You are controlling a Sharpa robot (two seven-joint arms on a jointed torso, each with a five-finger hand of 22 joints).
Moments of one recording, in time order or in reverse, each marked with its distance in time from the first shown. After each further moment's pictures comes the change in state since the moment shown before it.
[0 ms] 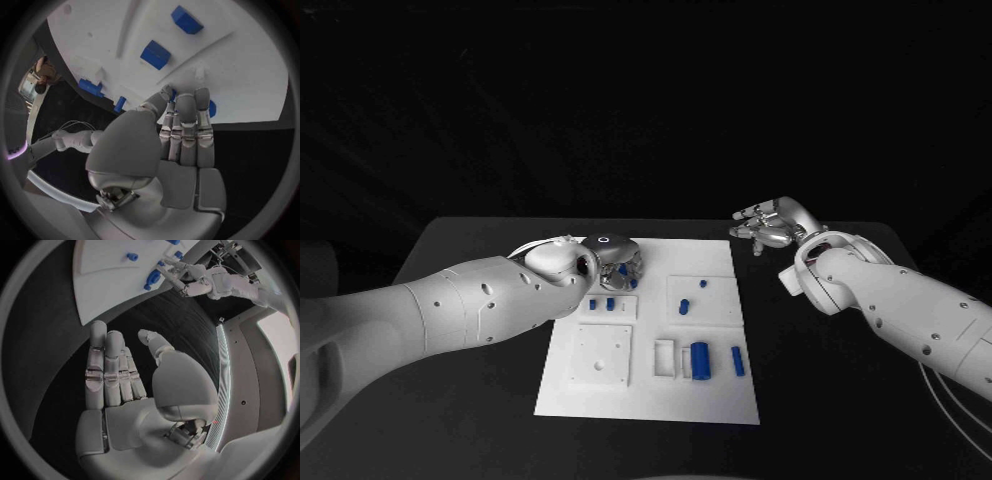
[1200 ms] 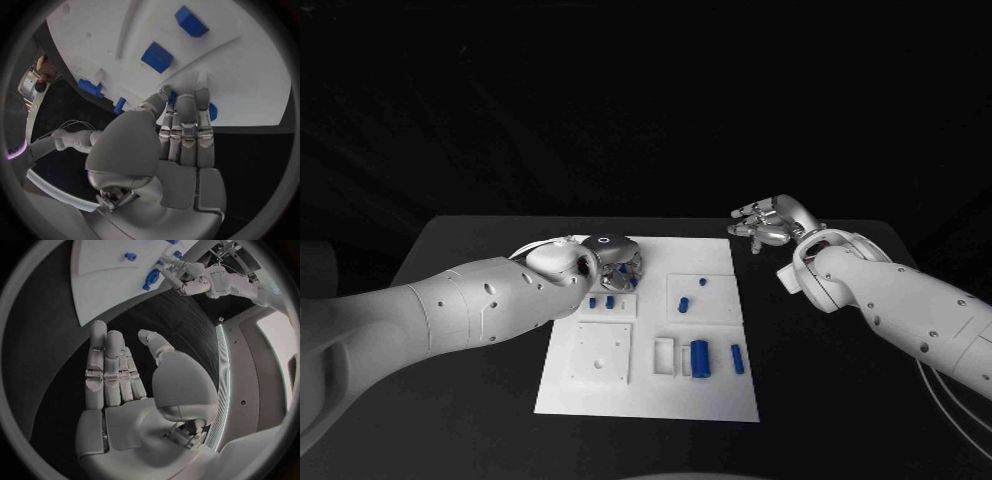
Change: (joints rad) left arm -0.012 0.012 0.003 -0.019 0.012 0.001 0.007; left_hand 0.001 0.029 -0.002 0.013 0.000 0.058 -0.004 0.000 0.001 0.038 -0.007 0.000 -0.003 0.017 0.004 0.012 0.002 0.000 0.000 0.000 0.021 0.000; right arm 0.000 0.003 0.000 0.000 0.000 0.001 0.001; right_hand 0.000 0.000 0.000 0.000 0.000 0.002 -0.002 0.000 0.000 0.000 0.000 -0.002 0.000 0.000 0.000 0.002 -0.005 0.001 0.000 0.000 0.000 -0.003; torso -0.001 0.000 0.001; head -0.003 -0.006
